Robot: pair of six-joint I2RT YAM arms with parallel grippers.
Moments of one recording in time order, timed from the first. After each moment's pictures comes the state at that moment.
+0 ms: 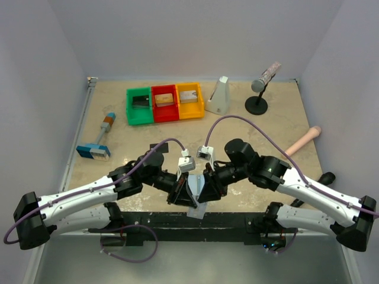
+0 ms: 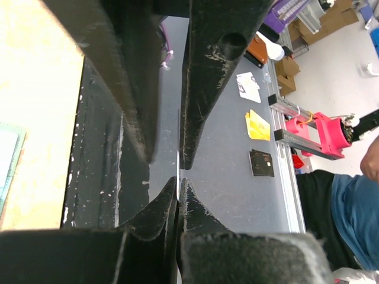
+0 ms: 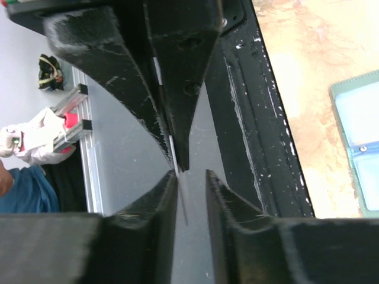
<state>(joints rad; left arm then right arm) -1.03 0.96 0.65 -0.06 0.78 -0.46 0.97 0.98 0.90 -0.57 -0.67 0.36</state>
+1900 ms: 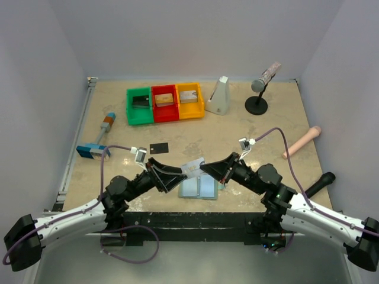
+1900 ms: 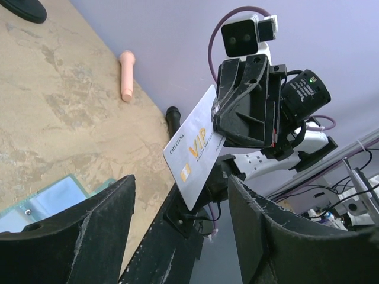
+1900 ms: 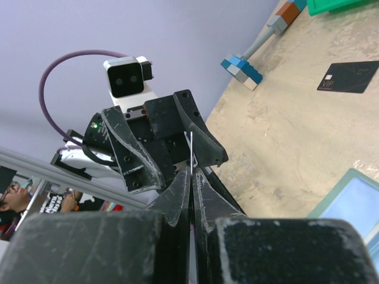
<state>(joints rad) -0.96 0.60 0.10 0.71 0.07 -0.88 0.96 0.61 0.35 0.34 -0.04 0.95</state>
